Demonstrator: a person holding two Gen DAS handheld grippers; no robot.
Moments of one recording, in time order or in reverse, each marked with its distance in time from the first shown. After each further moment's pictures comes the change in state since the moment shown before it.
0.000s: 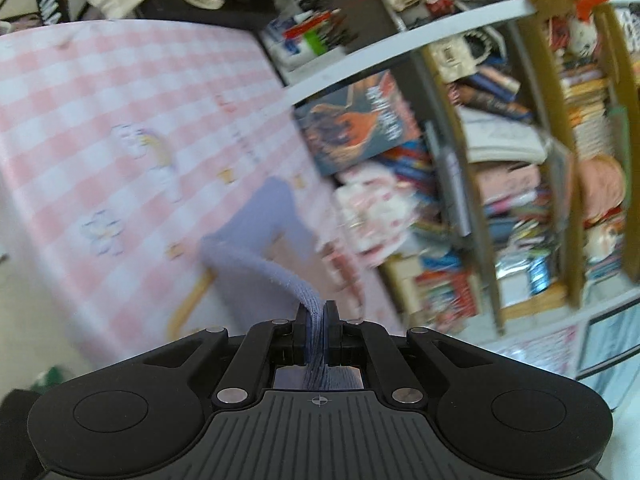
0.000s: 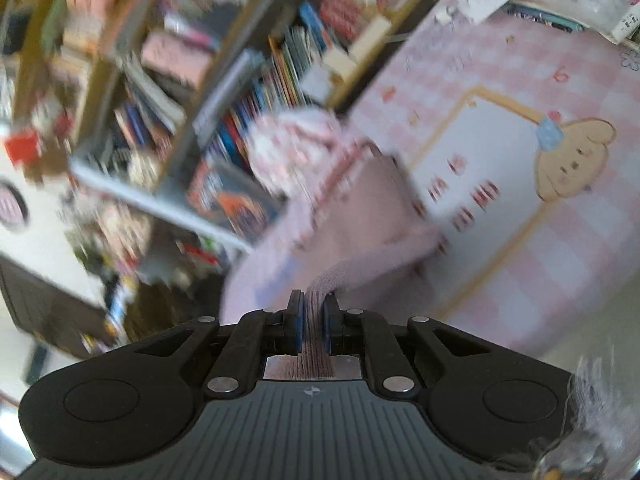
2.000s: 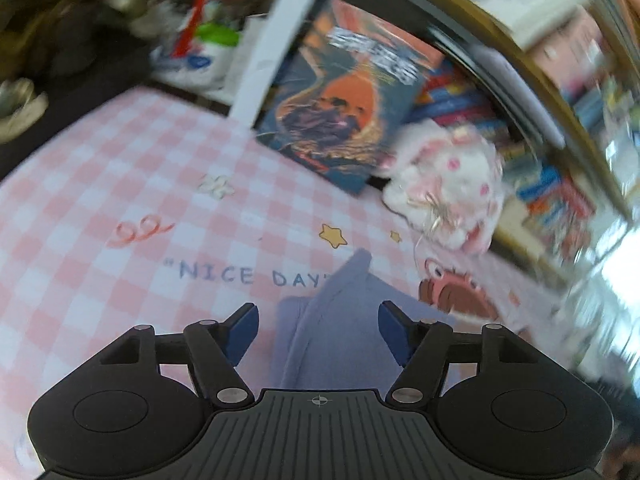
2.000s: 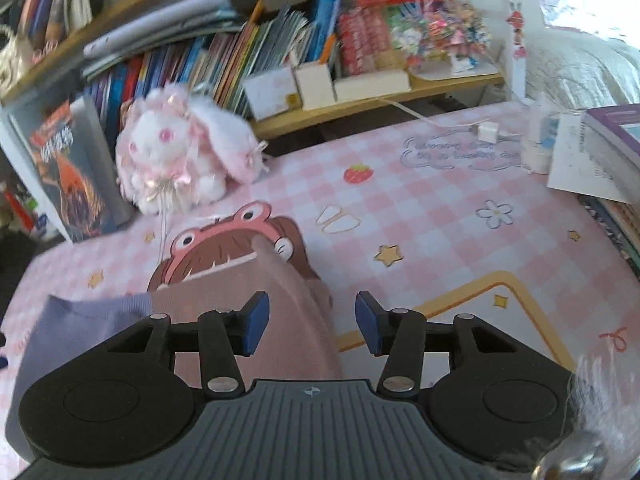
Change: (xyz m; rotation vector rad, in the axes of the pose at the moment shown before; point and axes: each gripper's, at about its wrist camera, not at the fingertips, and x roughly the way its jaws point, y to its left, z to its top) left arm 0.214 -0.028 0.097 0.658 0.106 0.273; right arm 0.230 0.018 0.094 -0.559 -0.044 -0.523
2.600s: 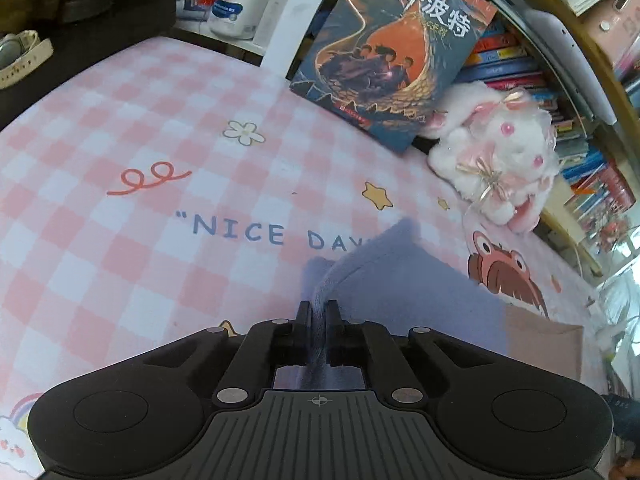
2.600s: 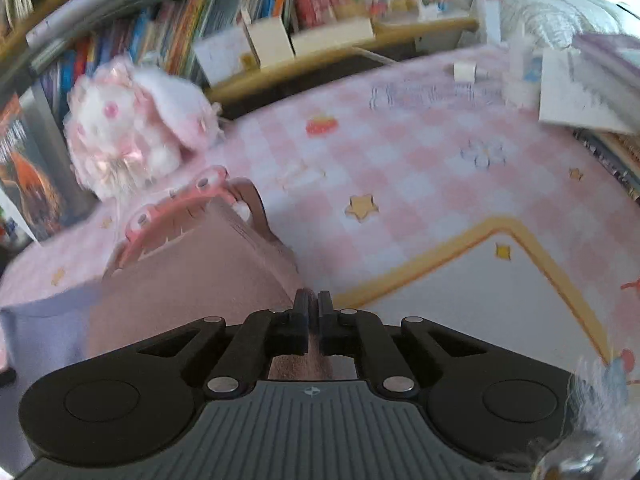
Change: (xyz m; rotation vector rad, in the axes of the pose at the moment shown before) left arm 0.037 0.017 -0.014 -0.103 0.088 0.068; right arm 0.041 -0.023 -0.016 0.107 0.073 -0.053
